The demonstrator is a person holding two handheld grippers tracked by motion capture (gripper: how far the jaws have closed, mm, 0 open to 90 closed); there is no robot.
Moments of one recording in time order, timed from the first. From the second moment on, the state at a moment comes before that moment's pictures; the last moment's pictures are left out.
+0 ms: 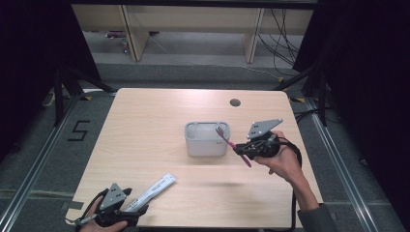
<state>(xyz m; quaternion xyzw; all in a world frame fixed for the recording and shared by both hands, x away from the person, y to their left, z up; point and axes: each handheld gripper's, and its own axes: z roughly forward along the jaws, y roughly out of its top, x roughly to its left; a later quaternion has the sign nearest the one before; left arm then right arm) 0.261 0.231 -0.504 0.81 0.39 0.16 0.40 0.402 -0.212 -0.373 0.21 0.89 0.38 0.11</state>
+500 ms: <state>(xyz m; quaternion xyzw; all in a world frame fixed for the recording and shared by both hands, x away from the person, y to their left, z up) 0.262 0.231 -0.504 0.81 0.39 0.16 0.40 0.421 -0.216 -0.356 0.24 0.83 0.49 0.14</state>
